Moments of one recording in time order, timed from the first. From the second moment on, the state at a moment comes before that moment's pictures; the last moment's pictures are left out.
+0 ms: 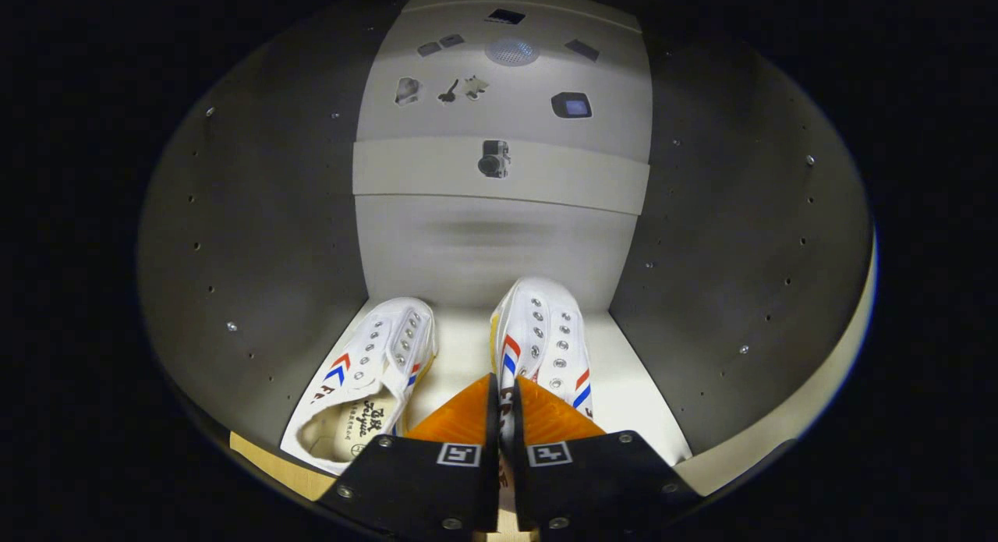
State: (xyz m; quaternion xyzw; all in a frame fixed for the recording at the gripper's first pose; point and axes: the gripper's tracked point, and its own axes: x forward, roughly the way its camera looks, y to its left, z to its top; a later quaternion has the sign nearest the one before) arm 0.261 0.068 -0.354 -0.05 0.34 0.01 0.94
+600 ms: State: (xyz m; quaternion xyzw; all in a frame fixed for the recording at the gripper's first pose) arm 0.197 0.071 -0.206 -0.05 0.20 0.05 0.98
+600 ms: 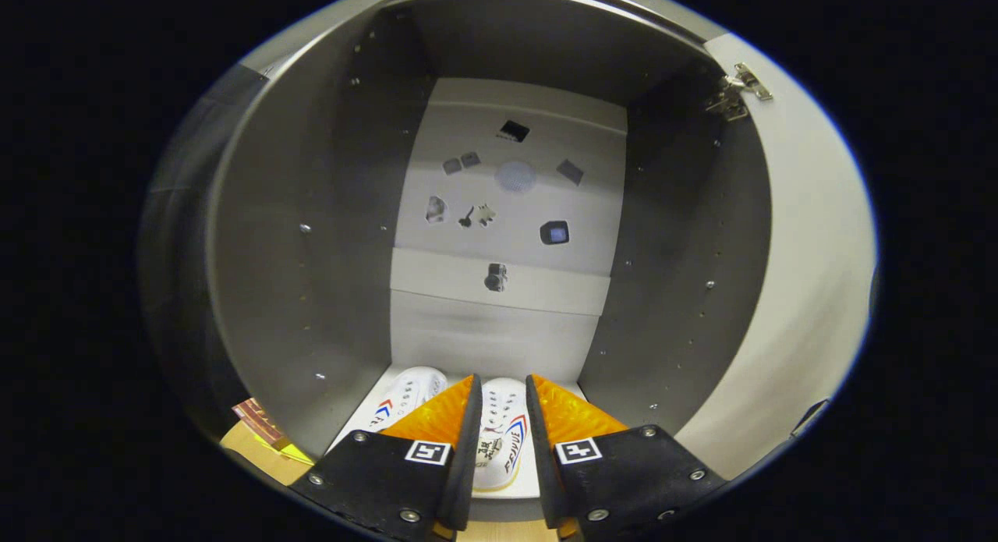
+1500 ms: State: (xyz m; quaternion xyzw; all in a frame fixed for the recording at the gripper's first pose) arm -0.028 -0.025 -0.120 -0.06 0.14 0.05 0.99
